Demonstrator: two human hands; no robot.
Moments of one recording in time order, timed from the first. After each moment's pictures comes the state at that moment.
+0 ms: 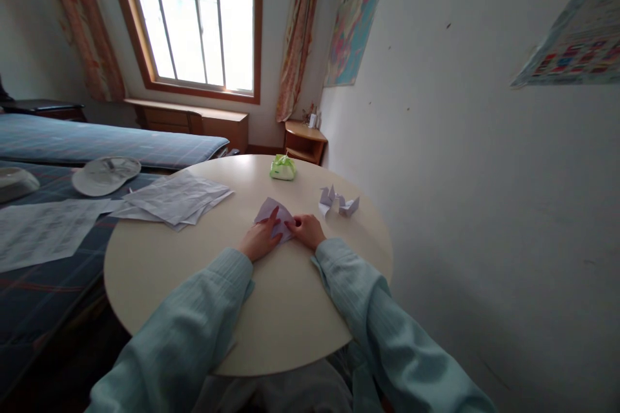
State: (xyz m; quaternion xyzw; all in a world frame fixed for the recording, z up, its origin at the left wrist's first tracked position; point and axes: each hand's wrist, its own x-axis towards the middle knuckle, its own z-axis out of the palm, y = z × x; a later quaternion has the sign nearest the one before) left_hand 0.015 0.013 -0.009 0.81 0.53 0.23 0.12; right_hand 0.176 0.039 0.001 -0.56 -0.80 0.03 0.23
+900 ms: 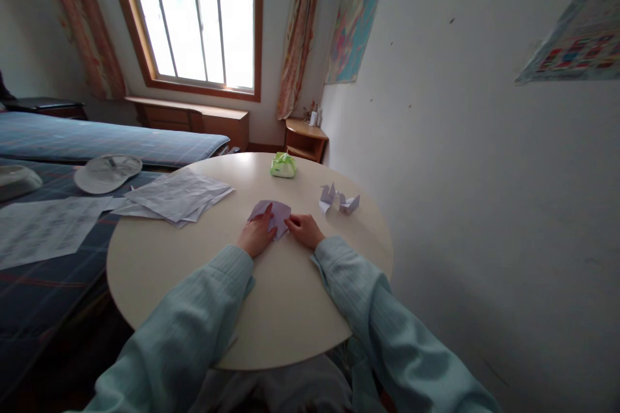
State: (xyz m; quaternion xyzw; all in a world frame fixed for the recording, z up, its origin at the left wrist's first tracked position) left_hand 0.010 0.015 -0.007 0.78 0.57 0.23 0.09; right_hand 0.174 0.036 -0.003 -0.46 -0.83 0.13 0.30
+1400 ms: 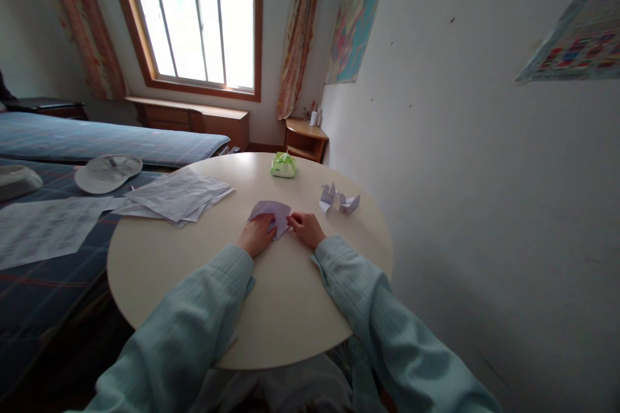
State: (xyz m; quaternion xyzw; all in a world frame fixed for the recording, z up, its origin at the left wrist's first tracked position) left_hand 0.010 0.013 -0.007 0.80 0.56 0.22 0.04; right_hand 0.175 0.037 -0.001 -0.50 -0.80 0.13 0.30
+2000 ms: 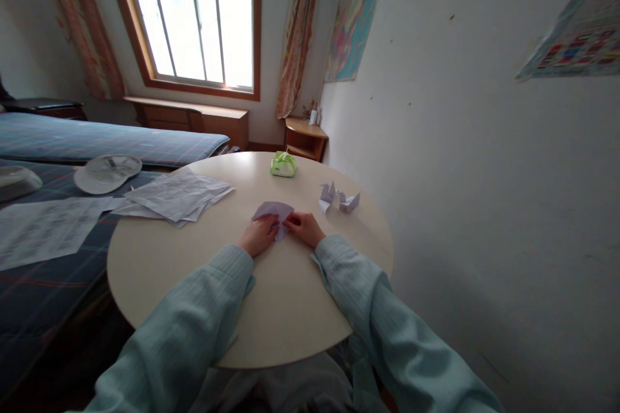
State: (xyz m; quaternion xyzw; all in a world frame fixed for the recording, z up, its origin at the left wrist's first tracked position) left_hand 0.010 0.018 -0.012 0.83 0.50 0.24 0.08; right_hand 0.175 0.037 -0.004 -0.45 -0.82 0.14 0.32
